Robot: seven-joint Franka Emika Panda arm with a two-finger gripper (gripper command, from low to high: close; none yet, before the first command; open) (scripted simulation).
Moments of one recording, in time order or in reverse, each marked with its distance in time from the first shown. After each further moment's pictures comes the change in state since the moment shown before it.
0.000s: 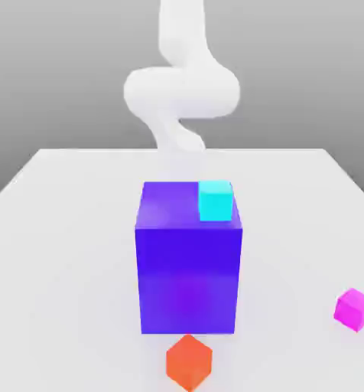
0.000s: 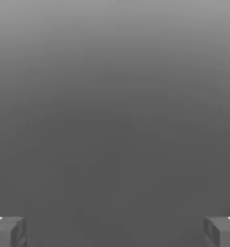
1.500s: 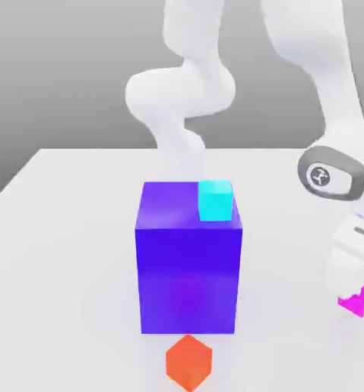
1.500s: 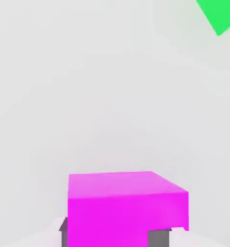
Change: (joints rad) arm 0.382 0.980 0.262 -0.138 -0.197 0.372 0.181
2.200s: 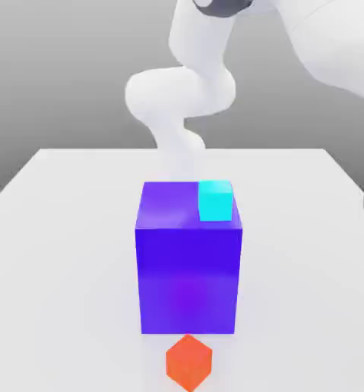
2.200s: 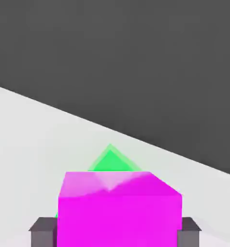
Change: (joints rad) arm 0.011 0.293 -0.112 0.500 0.029 -0.202 0.149
